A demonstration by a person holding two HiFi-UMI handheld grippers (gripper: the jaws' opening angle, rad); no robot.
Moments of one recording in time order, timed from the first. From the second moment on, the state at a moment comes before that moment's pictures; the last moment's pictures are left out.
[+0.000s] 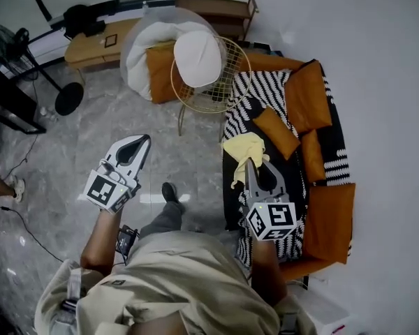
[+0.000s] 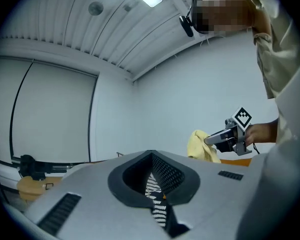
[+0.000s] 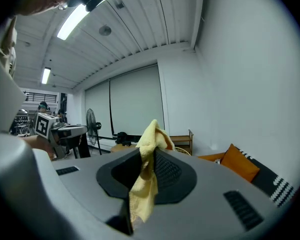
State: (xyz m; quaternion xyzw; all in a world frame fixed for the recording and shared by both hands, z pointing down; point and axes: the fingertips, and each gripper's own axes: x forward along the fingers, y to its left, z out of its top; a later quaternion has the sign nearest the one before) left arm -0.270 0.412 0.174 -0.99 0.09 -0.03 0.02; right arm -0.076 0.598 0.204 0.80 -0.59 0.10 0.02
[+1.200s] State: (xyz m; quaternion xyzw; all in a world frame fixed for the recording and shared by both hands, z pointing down) left arm -0.113 0.069 0.172 -0.99 0.15 -0.01 0.02; right arm 0.132 0.220 0.216 0.79 -0.60 0.10 0.05
